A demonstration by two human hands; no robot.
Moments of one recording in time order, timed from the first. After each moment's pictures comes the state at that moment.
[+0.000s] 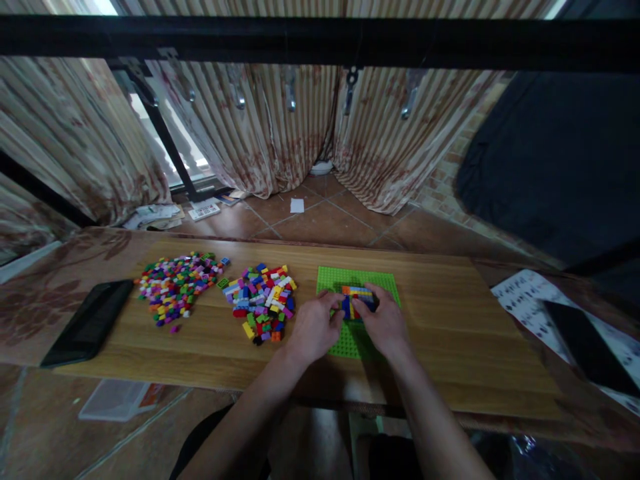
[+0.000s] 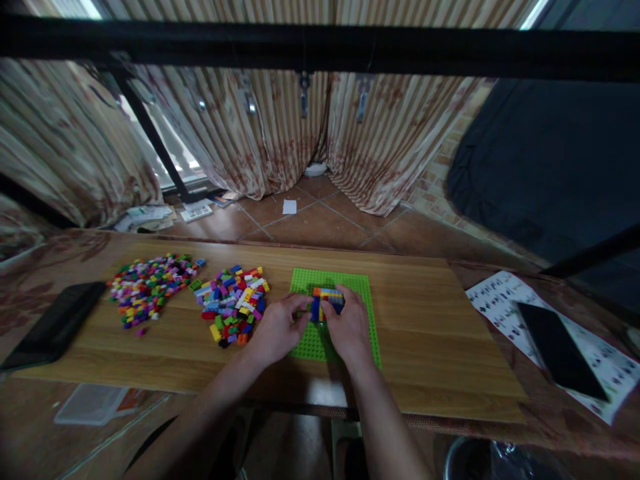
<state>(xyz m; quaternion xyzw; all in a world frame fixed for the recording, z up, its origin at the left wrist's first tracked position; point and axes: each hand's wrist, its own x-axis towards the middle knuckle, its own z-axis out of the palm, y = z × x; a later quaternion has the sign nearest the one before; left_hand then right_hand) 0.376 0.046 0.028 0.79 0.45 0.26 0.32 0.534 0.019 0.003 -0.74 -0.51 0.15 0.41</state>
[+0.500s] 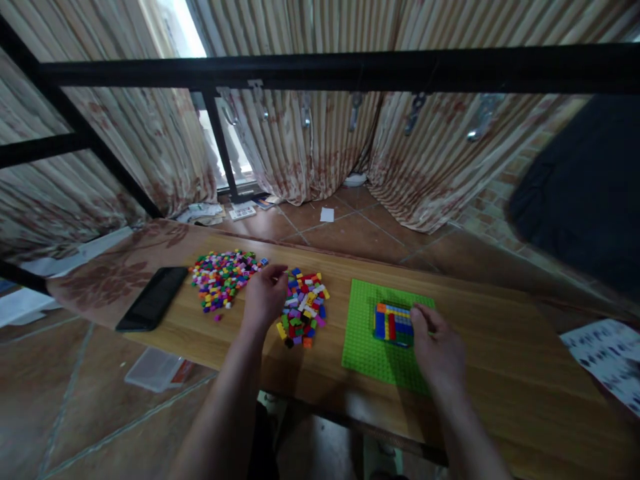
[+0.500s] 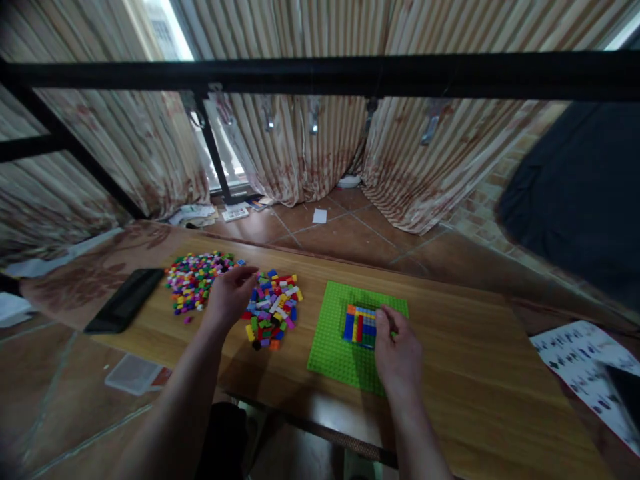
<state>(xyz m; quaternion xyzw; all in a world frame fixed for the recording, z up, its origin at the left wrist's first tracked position) 0.256 0.100 0.053 0.58 0.68 0.39 0.24 0.544 0.015 0.014 -0.77 -0.46 0.13 0.43</state>
